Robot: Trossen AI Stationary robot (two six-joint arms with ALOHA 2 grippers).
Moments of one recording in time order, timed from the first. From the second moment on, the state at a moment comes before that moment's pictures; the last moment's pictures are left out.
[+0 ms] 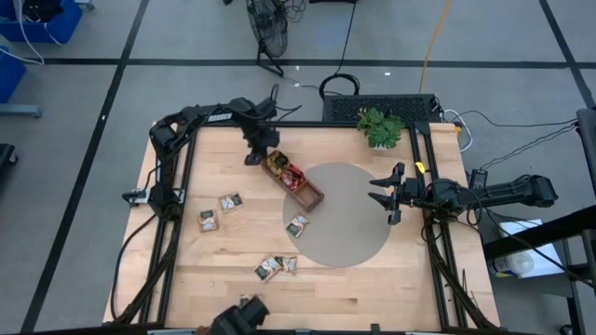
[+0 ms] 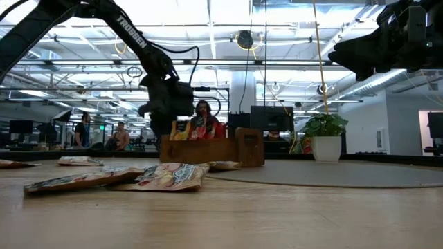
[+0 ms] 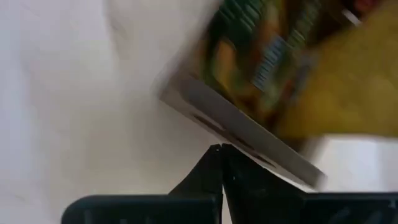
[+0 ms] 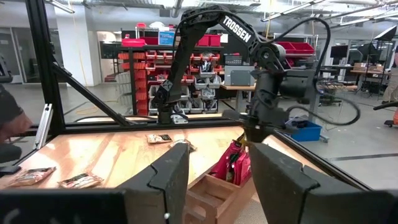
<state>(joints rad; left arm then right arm) 0.75 2.03 1.42 -0.96 0.44 0.88 0.07 0.37 0.02 0.47 0.23 -0.02</state>
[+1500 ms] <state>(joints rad) 0.60 1.48 1.26 -0.93 0.43 0.70 0.07 0.37 0.02 0.47 0.23 -0.02</state>
